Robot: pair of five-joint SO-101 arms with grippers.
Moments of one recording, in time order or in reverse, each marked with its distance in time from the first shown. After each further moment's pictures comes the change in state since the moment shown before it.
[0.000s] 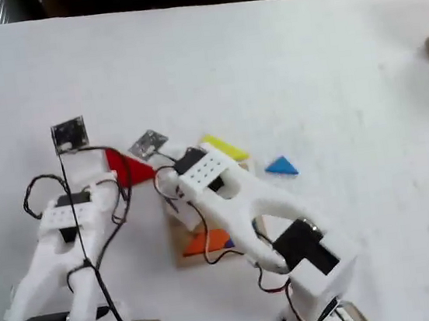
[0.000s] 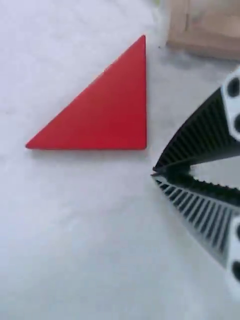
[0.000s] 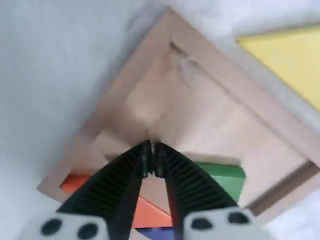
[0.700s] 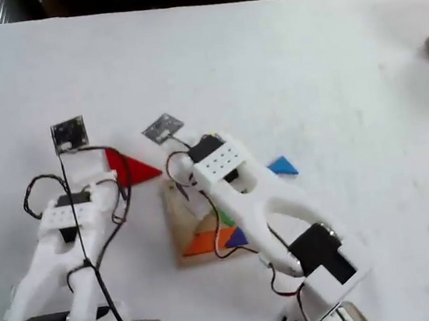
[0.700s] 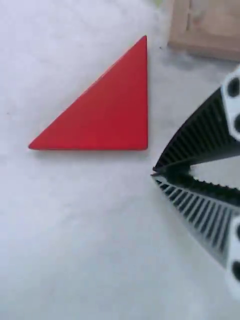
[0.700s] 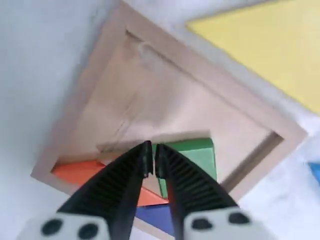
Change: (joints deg) left arm 0.0 0.0 0.0 -0.3 0.0; right arm 3.6 -5.4 0.0 3.6 -0.1
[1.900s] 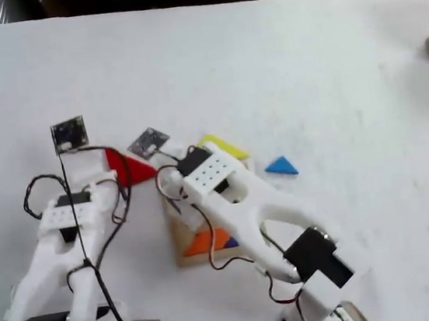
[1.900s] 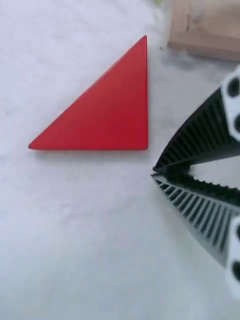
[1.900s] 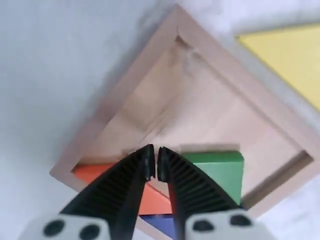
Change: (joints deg) left arm 0.0 0.0 0.0 0.0 0.0; right arm -3.7 -0.1 1.3 -1.6 1.5
